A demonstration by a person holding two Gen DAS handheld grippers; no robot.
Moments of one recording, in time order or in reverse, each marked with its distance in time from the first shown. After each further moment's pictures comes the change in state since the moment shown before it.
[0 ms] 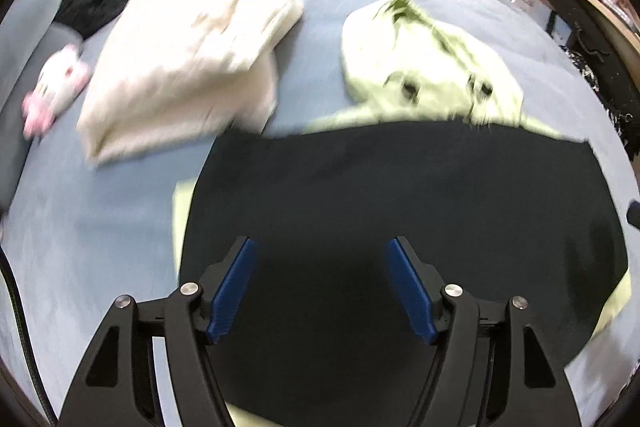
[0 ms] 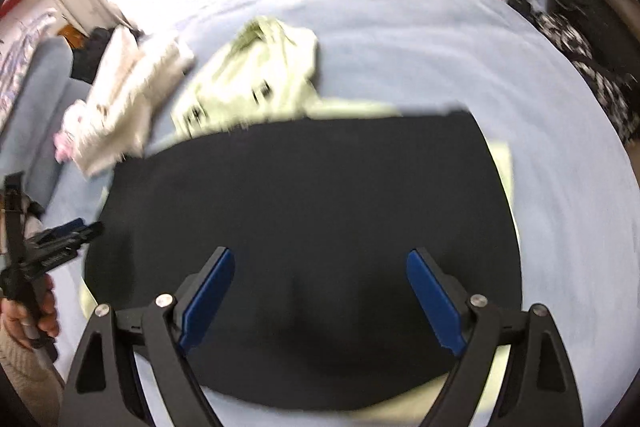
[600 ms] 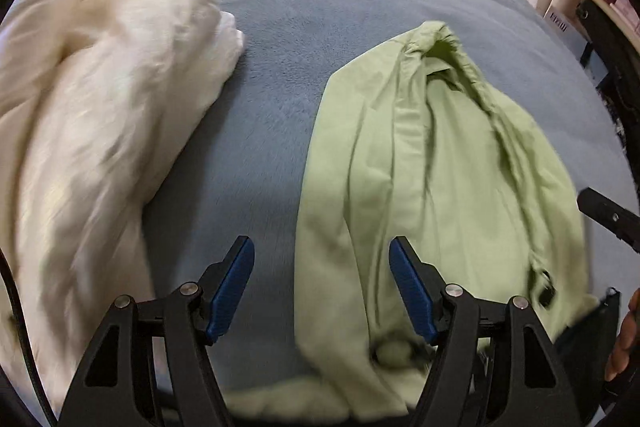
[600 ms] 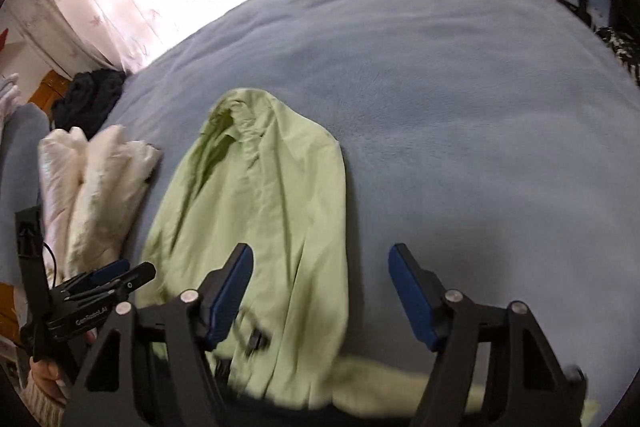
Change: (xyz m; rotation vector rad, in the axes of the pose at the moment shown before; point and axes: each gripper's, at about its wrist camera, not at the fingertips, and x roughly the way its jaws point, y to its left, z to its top) left arm 0.162 -0.021 0.183 -0.069 0.078 -0.040; right arm 0.175 0.012 0.204 0.077 0.009 0.080
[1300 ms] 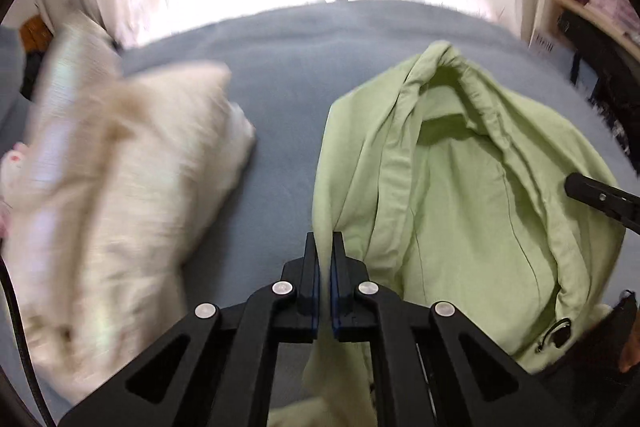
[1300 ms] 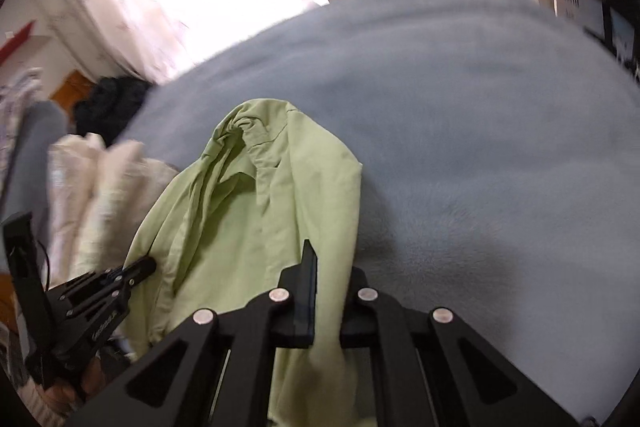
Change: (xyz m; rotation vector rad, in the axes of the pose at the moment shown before) left arm -0.066 -0.020 -0.025 0.077 -0.300 0.076; right arm -0.015 0.021 0.008 -0.092 -0.150 0.086
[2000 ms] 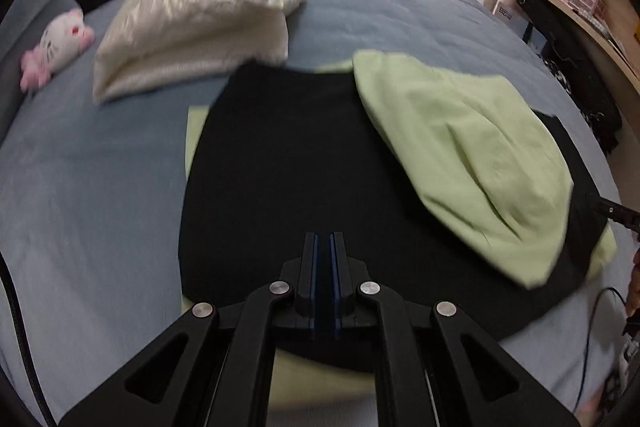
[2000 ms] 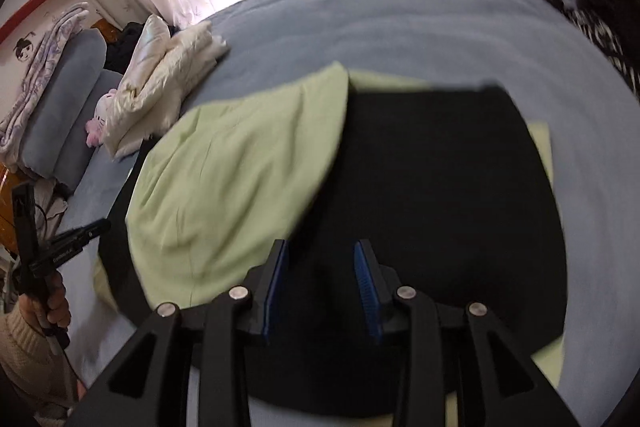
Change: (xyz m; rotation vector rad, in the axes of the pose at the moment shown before) left arm -0.167 0.093 -0.263 -0.079 0.186 -0.161; right arm -0.193 0.019 -0.244 -0.005 0.159 -0.024
